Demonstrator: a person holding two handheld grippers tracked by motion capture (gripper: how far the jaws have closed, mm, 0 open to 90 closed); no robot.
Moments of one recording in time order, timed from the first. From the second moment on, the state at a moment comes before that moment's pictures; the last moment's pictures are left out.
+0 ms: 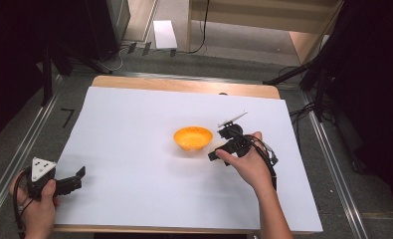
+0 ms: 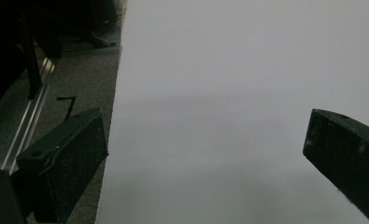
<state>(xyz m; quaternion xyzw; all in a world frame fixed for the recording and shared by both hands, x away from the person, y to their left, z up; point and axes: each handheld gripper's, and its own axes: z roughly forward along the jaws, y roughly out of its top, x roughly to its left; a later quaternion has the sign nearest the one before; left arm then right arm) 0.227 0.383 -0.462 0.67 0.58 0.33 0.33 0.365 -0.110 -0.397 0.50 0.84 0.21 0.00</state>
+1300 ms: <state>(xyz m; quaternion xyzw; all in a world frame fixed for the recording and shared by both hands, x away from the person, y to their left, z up) 0.226 0.385 -0.461 0.67 0.58 0.32 0.34 0.391 -0.058 -0.377 0.47 0.86 0.20 -0.01</state>
